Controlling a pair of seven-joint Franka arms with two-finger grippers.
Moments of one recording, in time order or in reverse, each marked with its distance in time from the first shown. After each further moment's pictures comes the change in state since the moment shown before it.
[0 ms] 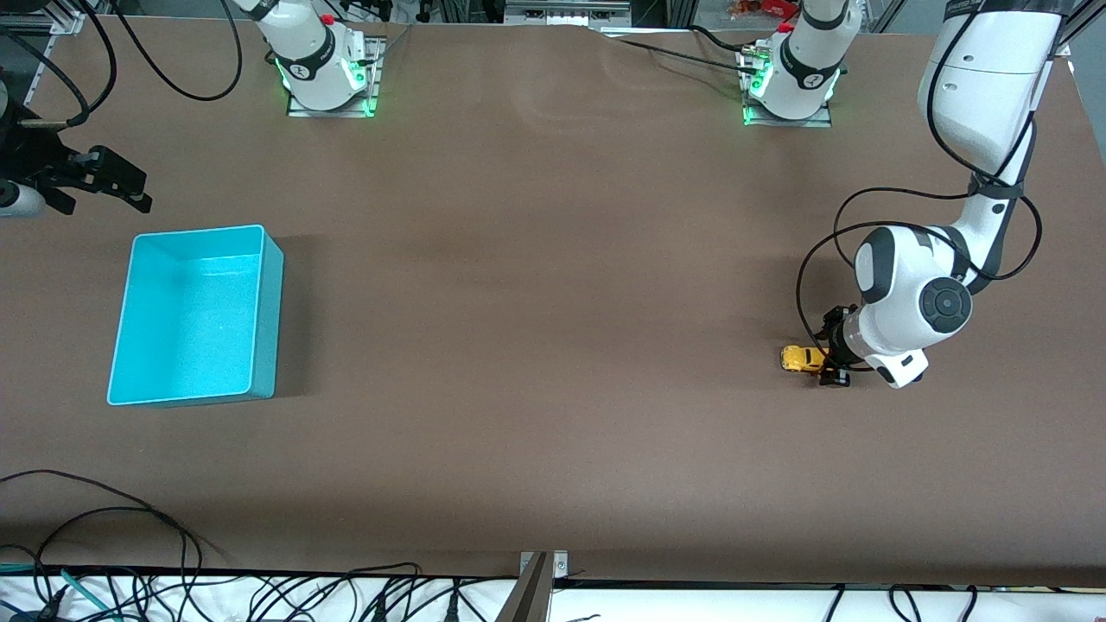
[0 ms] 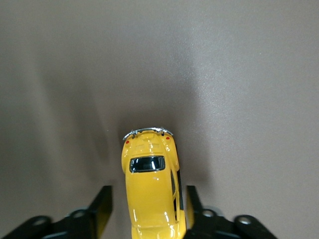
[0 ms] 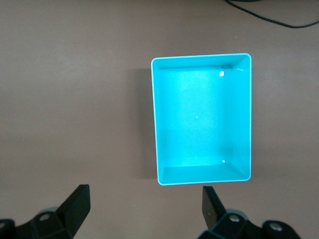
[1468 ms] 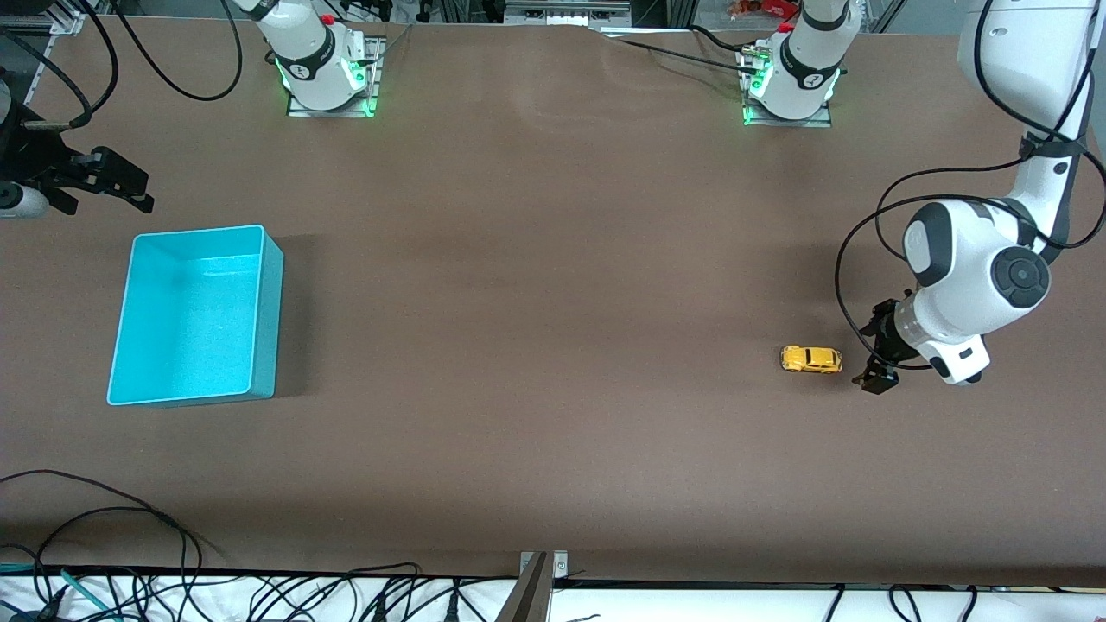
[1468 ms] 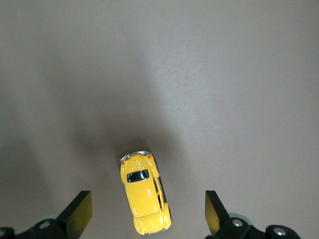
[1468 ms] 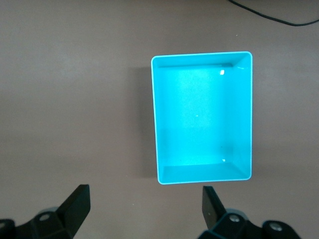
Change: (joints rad) left arm 0.034 -0.130 0.022 0.000 0.001 -0.051 0.177; right arm 0.000 0.000 0.000 -0.006 0.000 0.000 0.000
